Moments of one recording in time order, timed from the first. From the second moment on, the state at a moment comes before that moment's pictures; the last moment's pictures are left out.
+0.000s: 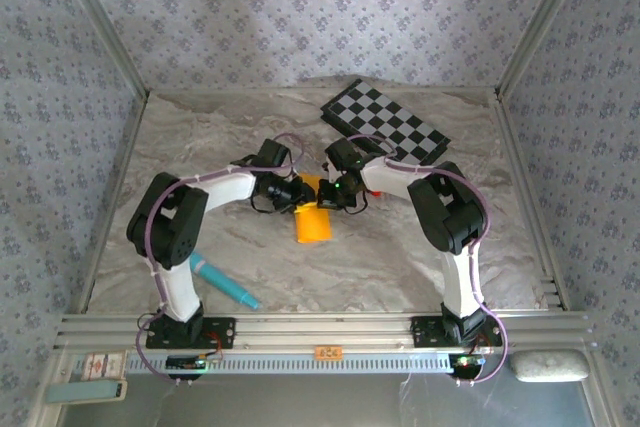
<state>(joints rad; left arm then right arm) -0.52 1.85 1.10 -0.33 0.57 -0.82 0.61 2.03 1.32 -0.48 -0.38 0.56</state>
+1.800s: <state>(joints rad) -0.42 1.89 1.06 -0.31 0.51 -0.71 0.64 2.06 1.43 -0.66 -0.22 0.40</state>
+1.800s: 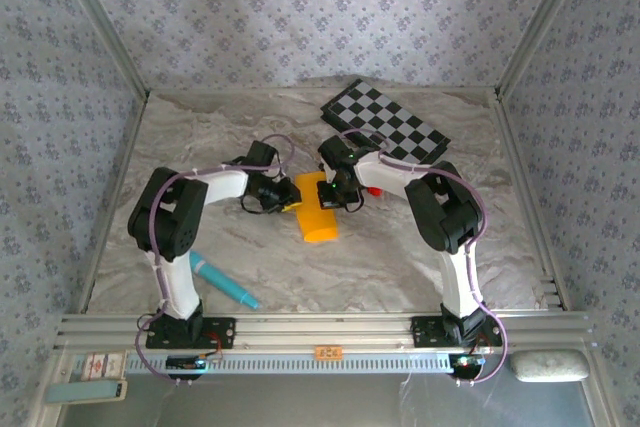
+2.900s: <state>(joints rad) -0.36 1.96 1.13 -0.28 0.57 -0.55 0.63 2.08 1.46 -0.72 -0.21 0.30</state>
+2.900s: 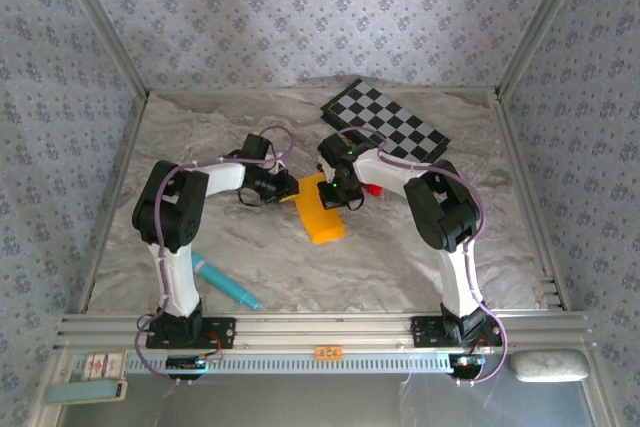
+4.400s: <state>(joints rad) -0.33 1.82 1.06 -0.19 0.57 -0.70 0.62 2.10 1.50 -0.76 -0.22 0.31</state>
